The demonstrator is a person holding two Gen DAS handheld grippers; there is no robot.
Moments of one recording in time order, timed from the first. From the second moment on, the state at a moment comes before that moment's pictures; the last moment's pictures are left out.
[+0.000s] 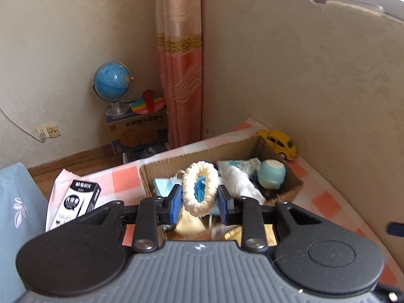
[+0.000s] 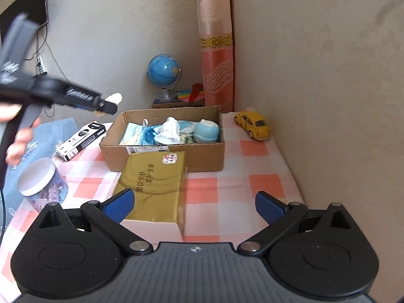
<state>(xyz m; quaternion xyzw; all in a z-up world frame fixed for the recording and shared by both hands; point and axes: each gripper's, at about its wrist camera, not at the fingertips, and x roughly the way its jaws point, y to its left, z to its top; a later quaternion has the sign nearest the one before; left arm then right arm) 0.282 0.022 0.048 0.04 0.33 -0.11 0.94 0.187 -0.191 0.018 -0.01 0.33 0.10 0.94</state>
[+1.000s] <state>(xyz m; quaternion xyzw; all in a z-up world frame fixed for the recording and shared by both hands) 0.140 0.016 0.045 0.04 0.35 -0.02 0.94 0.166 -0.175 0.029 -0.03 0.37 0.03 0.93</state>
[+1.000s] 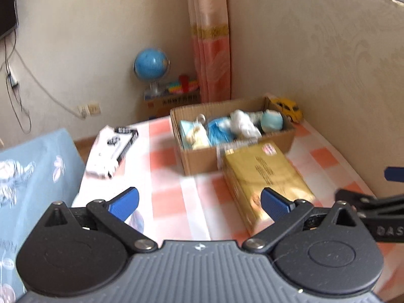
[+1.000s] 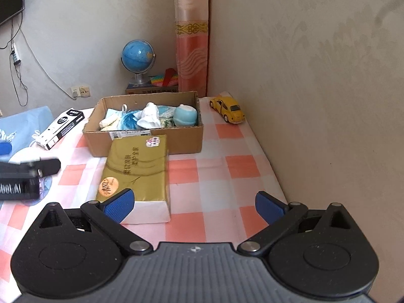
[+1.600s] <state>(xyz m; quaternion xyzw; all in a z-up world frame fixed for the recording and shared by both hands) 0.111 0.012 0.058 0.04 0.34 0.00 0.94 0.147 -0.169 0.054 -0.04 0.35 0.03 0.94</state>
